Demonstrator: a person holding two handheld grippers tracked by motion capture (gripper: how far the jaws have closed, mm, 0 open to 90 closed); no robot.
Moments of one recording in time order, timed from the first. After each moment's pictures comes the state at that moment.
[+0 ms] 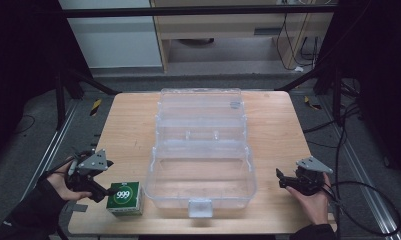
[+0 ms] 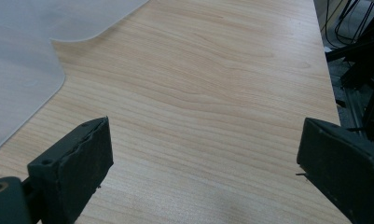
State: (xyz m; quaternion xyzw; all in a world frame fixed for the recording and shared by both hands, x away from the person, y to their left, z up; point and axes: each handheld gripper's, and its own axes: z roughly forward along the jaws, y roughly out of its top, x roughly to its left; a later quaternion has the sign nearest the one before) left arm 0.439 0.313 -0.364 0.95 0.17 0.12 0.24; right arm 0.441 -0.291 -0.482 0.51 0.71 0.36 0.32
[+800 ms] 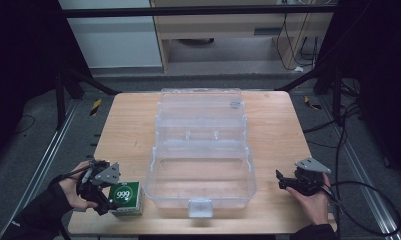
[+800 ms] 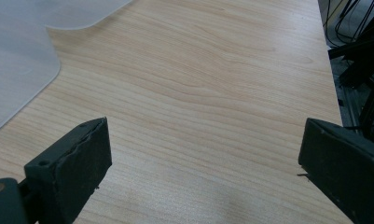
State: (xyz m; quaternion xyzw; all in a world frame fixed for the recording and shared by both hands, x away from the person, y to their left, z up) left arm 0.431 0.291 -0.386 0.98 0.11 0.07 0.17; right arm 0.441 -0.291 -0.486 0.51 0.72 0.34 0.32
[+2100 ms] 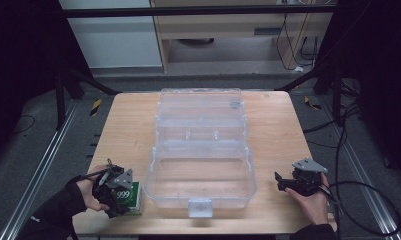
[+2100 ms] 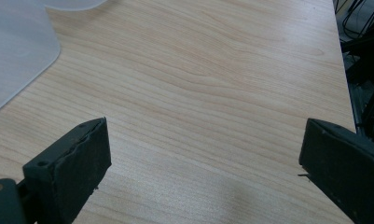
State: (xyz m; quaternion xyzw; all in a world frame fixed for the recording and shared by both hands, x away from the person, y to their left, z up) left arm 0.442 0.272 -0.421 0.99 0.09 0.04 0.13; right arm 0.443 -0.289 -0.491 0.50 0.74 0.33 0.31
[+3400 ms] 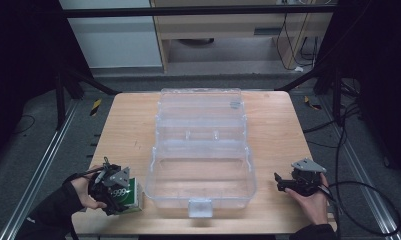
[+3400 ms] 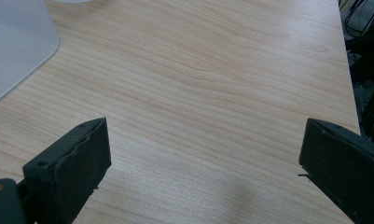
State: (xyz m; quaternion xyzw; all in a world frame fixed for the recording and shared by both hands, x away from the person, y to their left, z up) left arm 0.441 0.277 -0.406 0.99 0.09 0.03 0.14; right arm 0.444 -0.288 -0.493 0.50 0.74 0.32 0.31
